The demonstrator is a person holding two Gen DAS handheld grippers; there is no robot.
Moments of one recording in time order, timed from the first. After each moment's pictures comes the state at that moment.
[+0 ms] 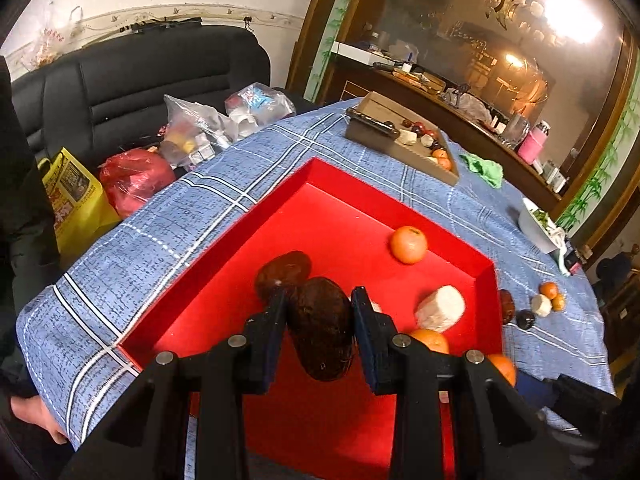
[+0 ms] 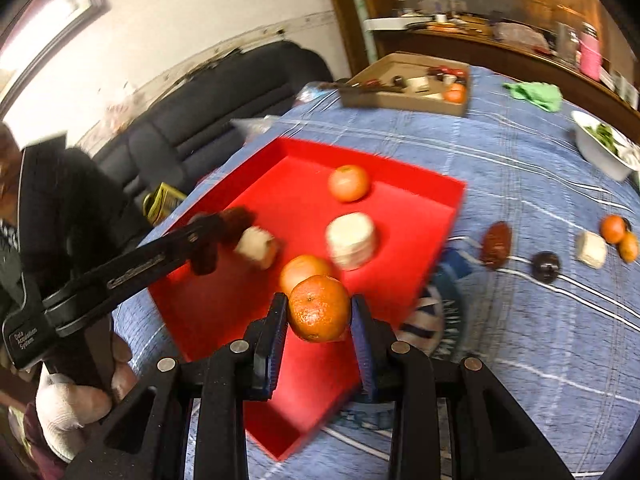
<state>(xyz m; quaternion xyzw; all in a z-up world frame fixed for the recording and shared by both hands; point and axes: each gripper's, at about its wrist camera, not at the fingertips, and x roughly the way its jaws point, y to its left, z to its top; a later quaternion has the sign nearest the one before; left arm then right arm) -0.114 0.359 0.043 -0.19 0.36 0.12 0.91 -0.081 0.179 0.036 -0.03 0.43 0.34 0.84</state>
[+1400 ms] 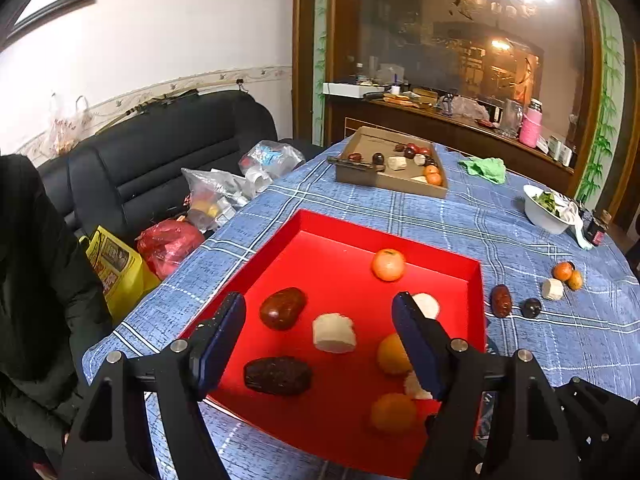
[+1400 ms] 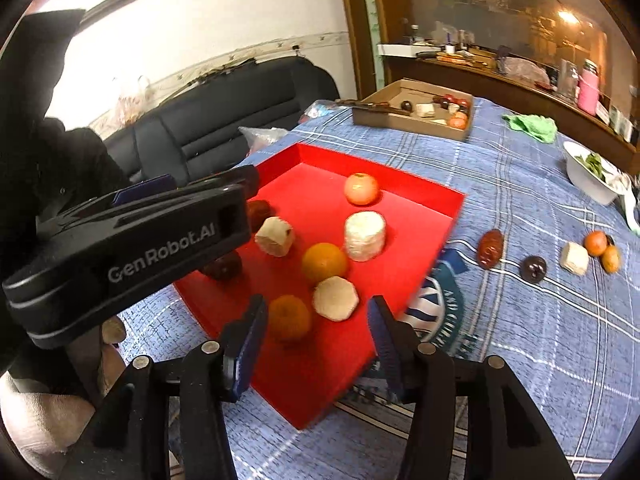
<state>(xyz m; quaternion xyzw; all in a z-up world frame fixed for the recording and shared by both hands) -0.133 0.295 0.091 -0.06 0.31 0.17 0.93 -0.116 0.168 0.047 -0.05 0.37 0.33 0.86</state>
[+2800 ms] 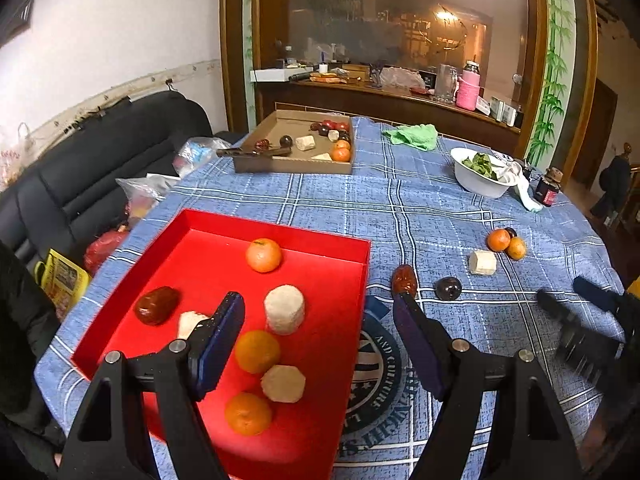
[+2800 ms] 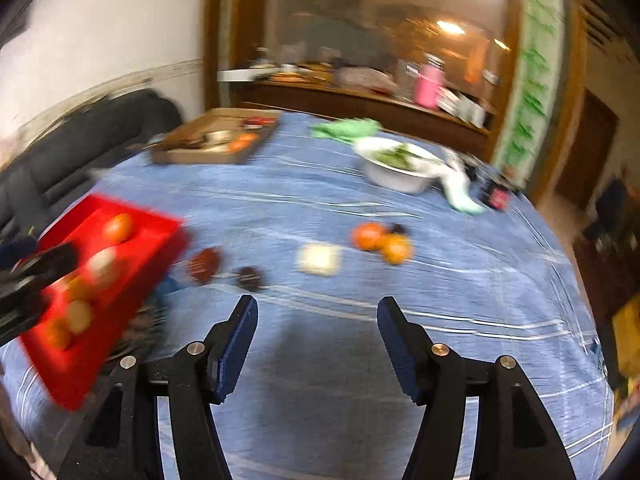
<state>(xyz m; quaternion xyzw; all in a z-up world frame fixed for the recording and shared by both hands) -0.090 0.207 0.087 -0.04 0.35 0.07 0.93 -0.052 -0.004 0.063 -0.05 0.35 0.07 0.93</state>
